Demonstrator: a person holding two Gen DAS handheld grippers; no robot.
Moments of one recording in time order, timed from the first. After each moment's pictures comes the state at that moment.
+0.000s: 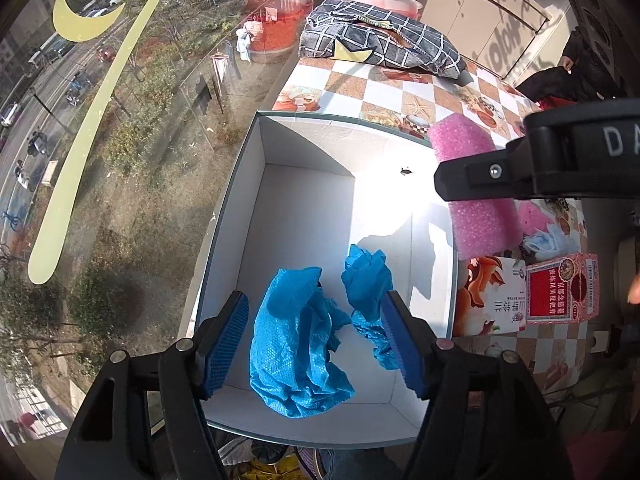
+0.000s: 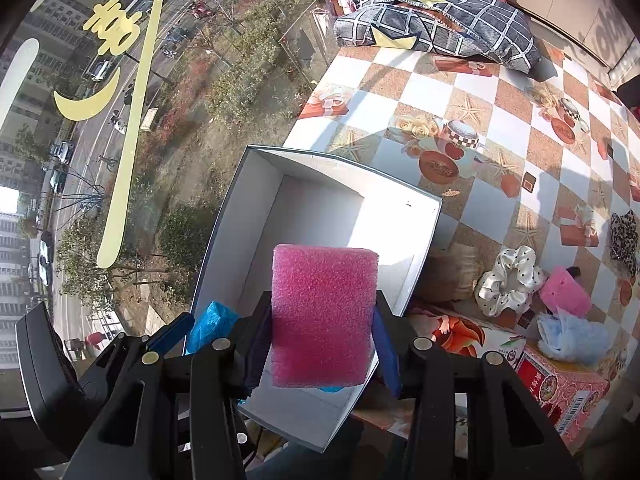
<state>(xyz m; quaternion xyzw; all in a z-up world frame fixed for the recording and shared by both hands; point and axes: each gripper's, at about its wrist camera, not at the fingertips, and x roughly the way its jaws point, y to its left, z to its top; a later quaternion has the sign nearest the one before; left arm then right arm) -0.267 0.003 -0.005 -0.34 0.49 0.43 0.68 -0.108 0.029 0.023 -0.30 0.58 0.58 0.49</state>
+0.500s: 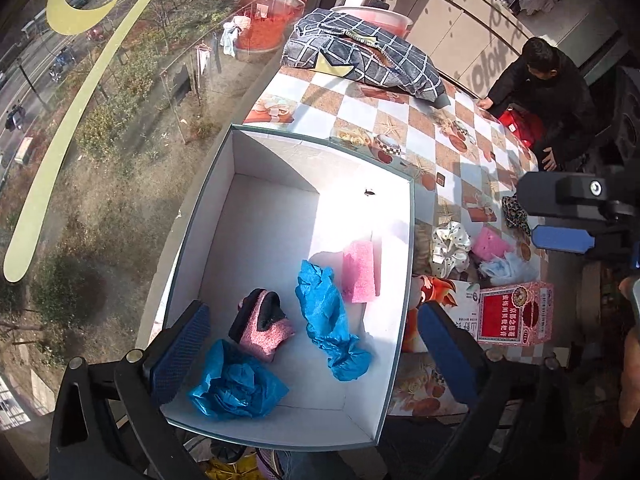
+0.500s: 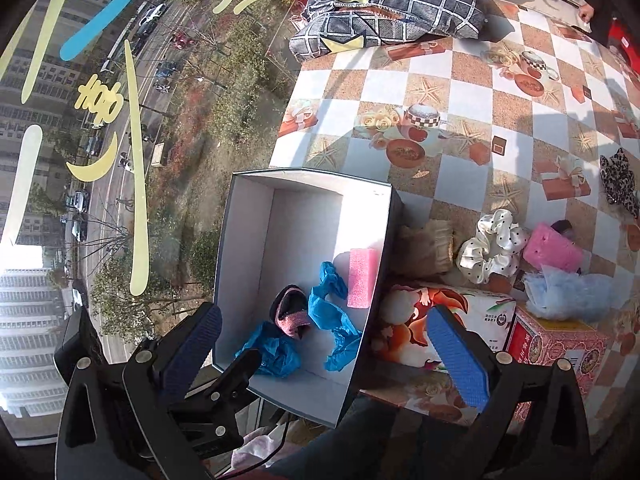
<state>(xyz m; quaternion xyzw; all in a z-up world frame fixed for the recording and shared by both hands) -0.254 0.015 0.014 -0.38 0.45 0.39 0.71 -0.039 -0.003 0.044 -0.21 0.64 0.55 0.50</state>
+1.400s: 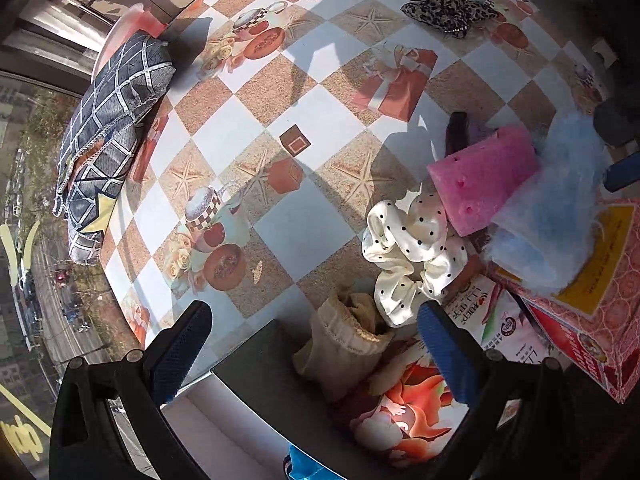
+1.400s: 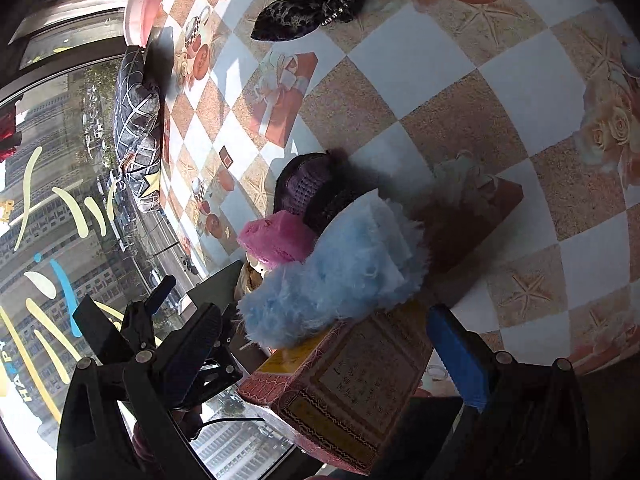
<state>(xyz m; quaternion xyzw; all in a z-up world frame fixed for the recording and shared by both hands) 0.037 0.010 -0.097 0.02 0.72 0.16 0.67 0.192 -0.143 -0.147 0.10 0.85 0.34 0.40</state>
